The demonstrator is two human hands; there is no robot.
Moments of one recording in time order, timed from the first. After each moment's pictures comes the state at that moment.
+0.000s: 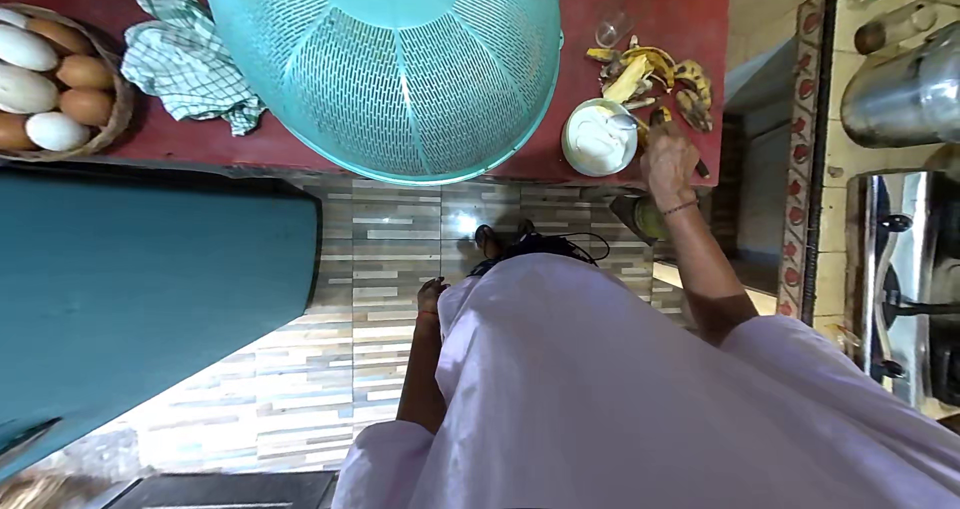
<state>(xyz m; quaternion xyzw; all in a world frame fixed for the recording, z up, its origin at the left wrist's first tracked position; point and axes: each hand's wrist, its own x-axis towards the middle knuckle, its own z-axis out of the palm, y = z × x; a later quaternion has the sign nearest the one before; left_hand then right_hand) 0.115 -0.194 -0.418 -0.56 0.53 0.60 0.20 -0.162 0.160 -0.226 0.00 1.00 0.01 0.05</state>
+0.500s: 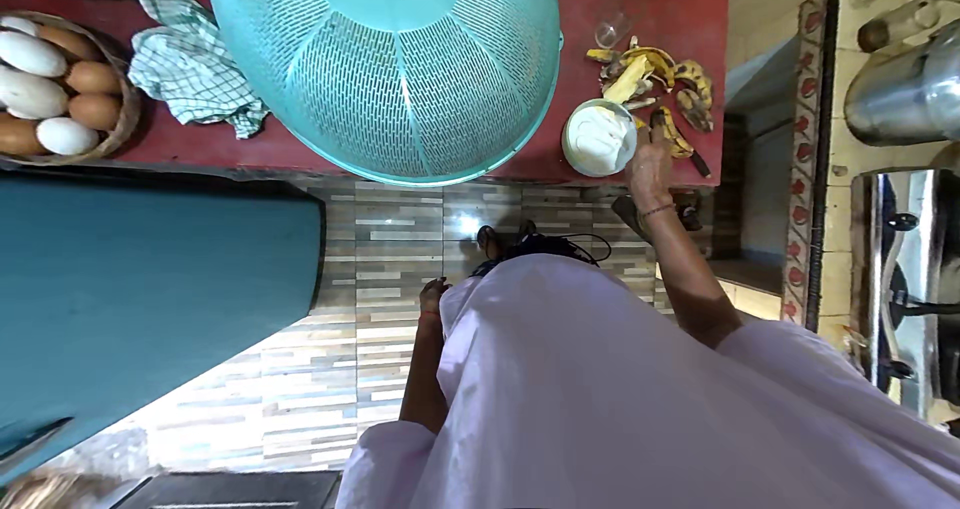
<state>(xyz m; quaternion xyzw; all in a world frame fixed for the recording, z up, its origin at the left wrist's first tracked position) 0.118 -0.193 -0.422 -0.57 0.52 0.61 0.18 -0.160 0.150 -0.260 0.04 1.00 -0.06 0.07</state>
